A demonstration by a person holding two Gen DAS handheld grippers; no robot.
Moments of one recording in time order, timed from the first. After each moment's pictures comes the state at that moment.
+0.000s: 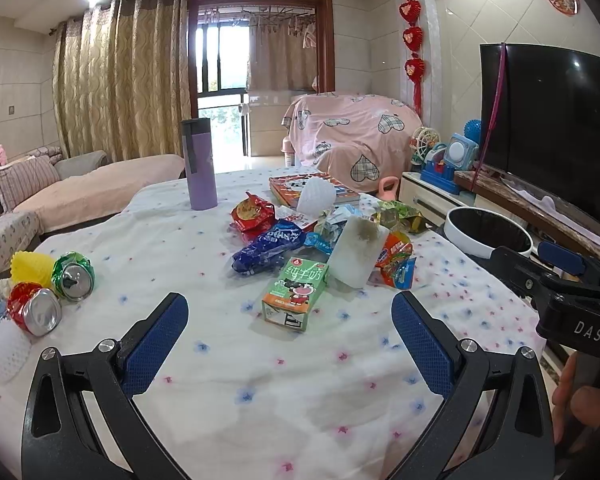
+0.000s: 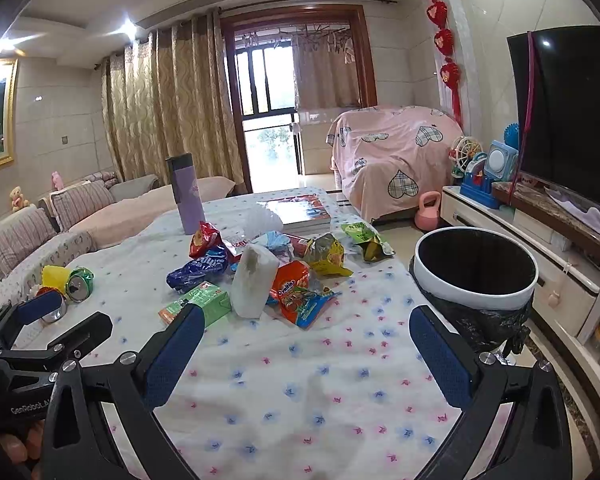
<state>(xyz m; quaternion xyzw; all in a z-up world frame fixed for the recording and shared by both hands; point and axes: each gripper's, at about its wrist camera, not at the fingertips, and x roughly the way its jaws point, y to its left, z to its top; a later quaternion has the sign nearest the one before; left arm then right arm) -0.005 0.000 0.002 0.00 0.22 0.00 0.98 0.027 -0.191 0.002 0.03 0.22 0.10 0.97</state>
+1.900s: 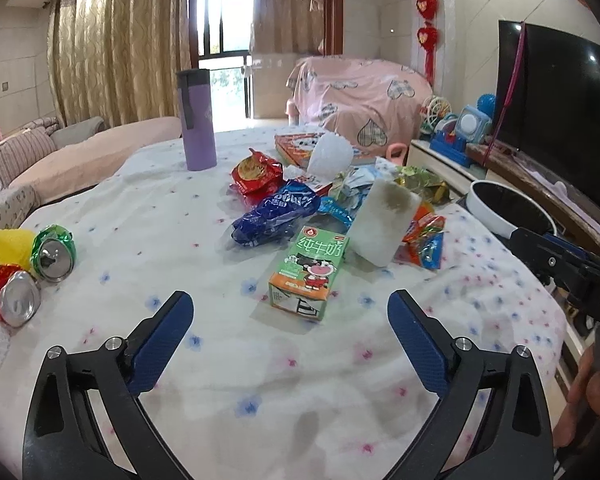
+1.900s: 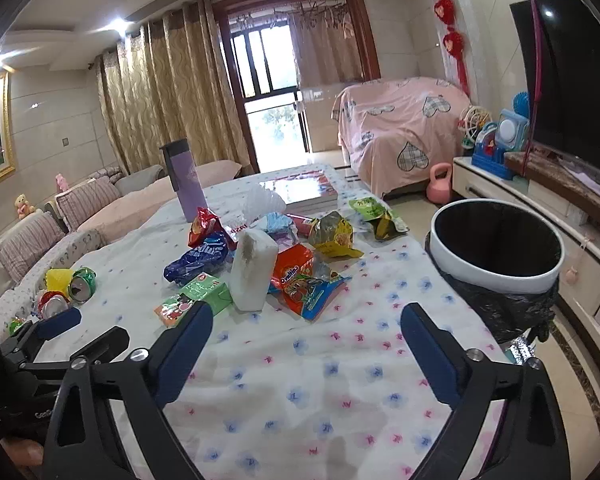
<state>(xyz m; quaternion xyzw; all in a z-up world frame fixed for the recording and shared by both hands) 0.047 0.012 -0.027 -0.01 0.29 0.01 0.96 0.063 -0.192 -0.015 0.06 0.27 0.12 0.95</state>
